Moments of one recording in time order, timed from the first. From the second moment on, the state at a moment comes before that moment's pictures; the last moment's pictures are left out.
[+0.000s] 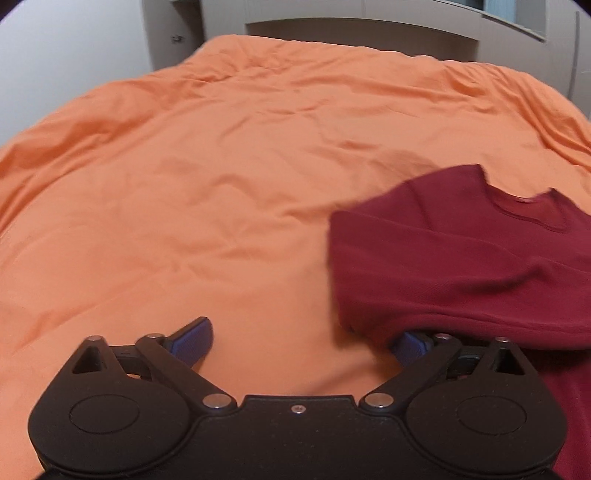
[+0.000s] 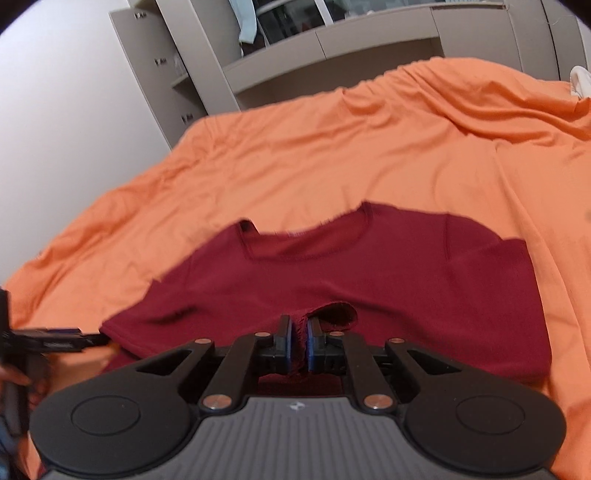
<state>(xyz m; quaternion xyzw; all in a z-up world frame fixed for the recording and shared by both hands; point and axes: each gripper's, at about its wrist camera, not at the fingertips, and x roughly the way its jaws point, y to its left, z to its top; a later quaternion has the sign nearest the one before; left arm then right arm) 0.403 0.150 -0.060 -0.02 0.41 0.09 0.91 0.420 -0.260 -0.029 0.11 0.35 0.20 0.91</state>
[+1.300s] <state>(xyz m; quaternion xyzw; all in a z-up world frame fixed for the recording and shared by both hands) 0.266 0.092 0.006 -0.08 0.30 0.05 0.95 0.208 -0.309 0.031 -0.08 0.28 0.17 0.94</state>
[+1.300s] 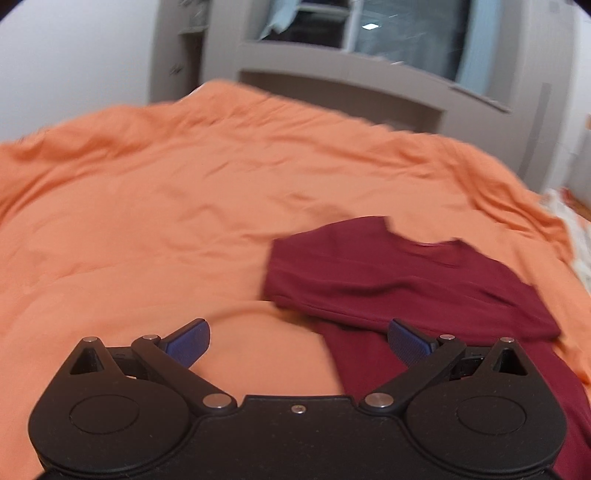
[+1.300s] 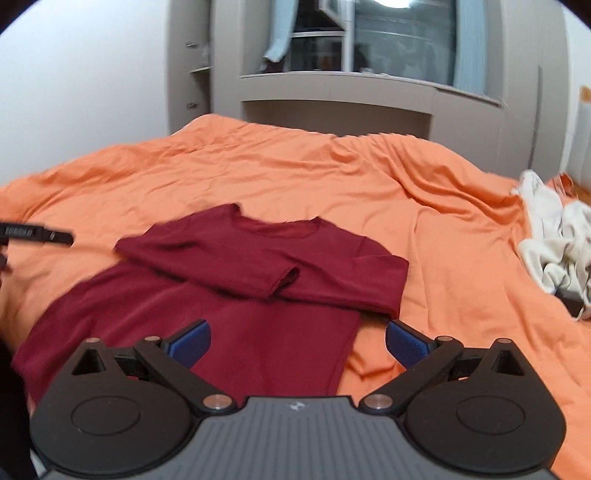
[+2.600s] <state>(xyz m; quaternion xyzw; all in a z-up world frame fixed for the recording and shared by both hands) 0.103 -0.025 -0.033 0.15 0.28 -0.16 0.94 0.136 -0.288 0.015 -0.19 0.21 0.15 0.95</state>
